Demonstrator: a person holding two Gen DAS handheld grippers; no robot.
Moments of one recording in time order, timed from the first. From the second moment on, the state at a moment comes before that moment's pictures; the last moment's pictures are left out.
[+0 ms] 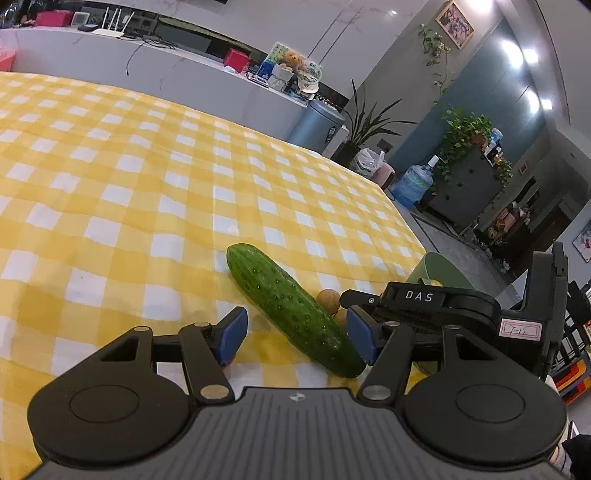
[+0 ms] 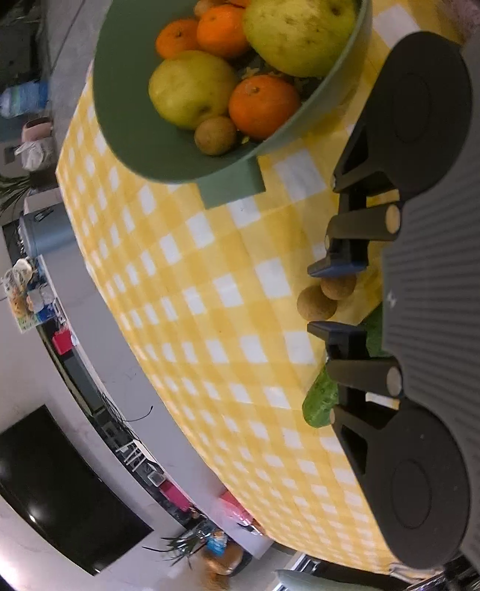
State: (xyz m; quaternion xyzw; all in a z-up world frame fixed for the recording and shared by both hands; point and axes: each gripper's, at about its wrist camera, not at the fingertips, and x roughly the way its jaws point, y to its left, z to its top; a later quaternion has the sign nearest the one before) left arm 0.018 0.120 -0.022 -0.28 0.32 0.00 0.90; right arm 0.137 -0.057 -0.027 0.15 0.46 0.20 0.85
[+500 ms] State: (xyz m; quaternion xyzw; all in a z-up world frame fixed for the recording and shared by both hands) left arm 0.015 0.121 -0.024 -0.28 0.32 -0.01 0.90; right arm 0.139 -0.063 -0.037 0.14 0.49 0.16 0.85
